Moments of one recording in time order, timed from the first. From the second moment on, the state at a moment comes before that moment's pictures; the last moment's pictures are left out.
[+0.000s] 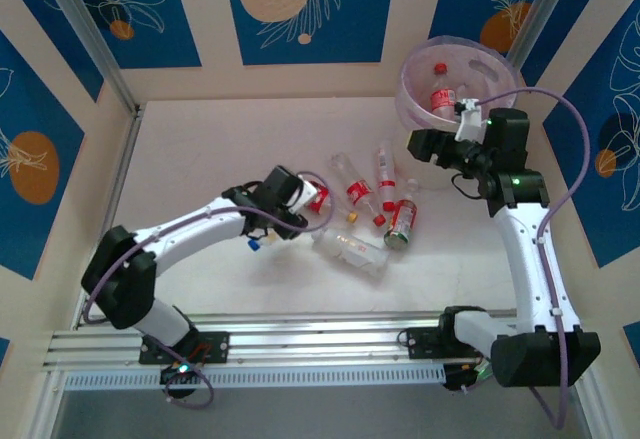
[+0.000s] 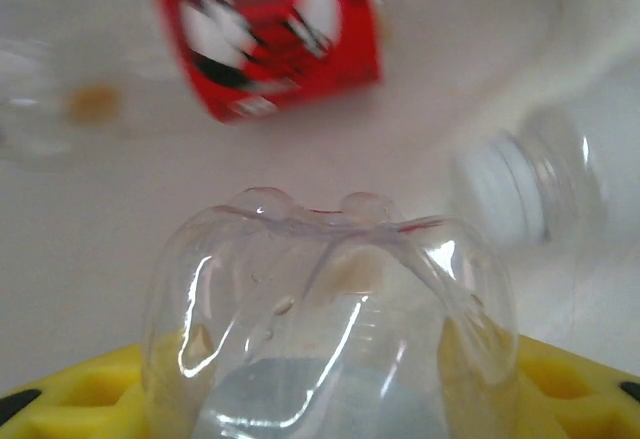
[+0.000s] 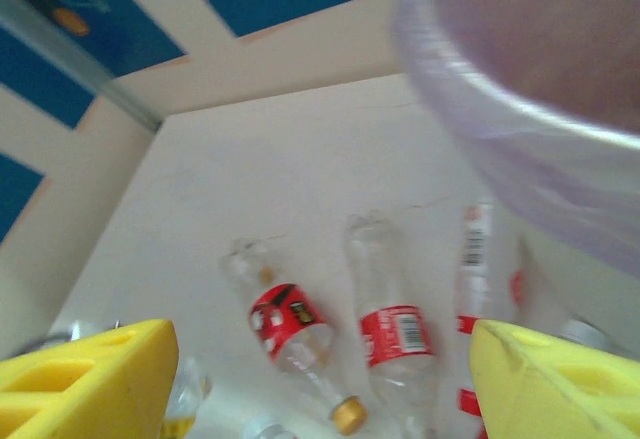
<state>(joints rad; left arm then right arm) -0.74 1.51 1.08 -0.59 -0.10 0.05 0.02 1.10 1.23 -0.62 -0.54 0.28</state>
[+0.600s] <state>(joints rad) -0.40 1.21 0.95 -0.30 0.28 -0.75 0.43 1.20 1.17 -0.44 -0.77 0.30</state>
